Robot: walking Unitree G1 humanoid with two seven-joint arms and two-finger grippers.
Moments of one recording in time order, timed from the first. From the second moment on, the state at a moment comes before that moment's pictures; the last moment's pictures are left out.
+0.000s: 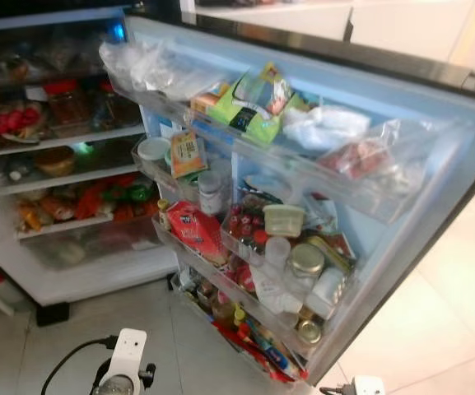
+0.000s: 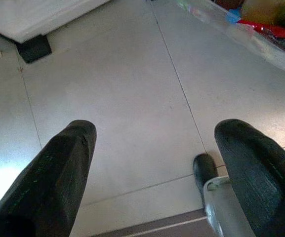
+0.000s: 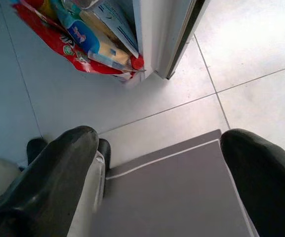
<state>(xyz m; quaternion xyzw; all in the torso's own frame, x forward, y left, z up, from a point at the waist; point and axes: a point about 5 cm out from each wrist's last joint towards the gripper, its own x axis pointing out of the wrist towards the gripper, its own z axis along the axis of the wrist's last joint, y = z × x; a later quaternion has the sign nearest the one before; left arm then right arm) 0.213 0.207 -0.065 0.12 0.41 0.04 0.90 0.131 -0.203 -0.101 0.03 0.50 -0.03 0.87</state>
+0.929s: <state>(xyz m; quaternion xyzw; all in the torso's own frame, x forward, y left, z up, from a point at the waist) 0.210 0.209 -0.066 0.12 0.42 0.04 0.90 0.135 -0.201 -0.100 0.04 0.49 -0.03 0.87</state>
